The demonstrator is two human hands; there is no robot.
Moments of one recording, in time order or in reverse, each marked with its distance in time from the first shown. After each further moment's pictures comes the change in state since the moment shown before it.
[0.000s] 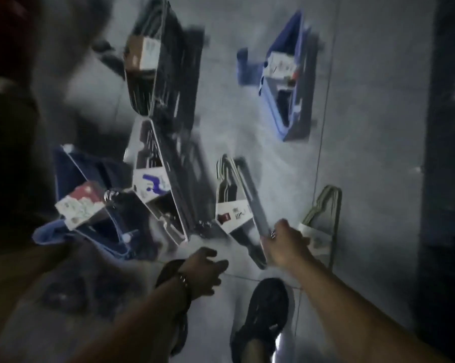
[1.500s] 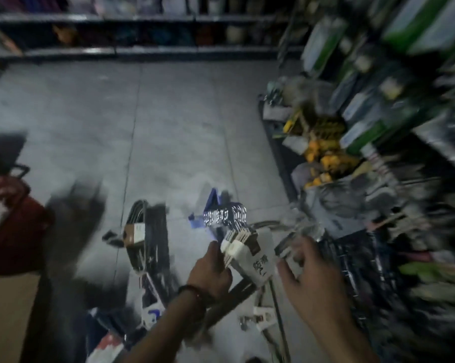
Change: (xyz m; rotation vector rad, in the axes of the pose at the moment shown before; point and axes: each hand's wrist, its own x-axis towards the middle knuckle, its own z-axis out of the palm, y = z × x) left_hand -0.460 0.220 0.015 0.677 0.166 0.973; right_hand -0.476 -0.123 -0.358 0.157 0.876 -0.171
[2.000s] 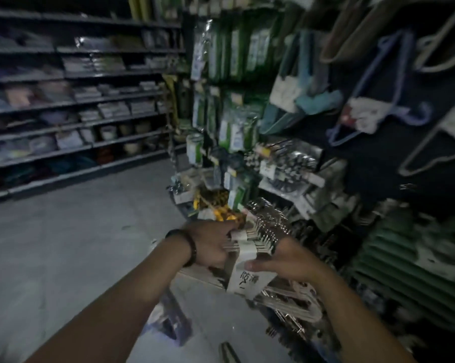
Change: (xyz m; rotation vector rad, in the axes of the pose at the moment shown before) left_hand -0.168 0.368 -0.066 0.915 -0.349 0.768; right_hand -0.104 0.013 -0.297 0.481 -0.013 0.059
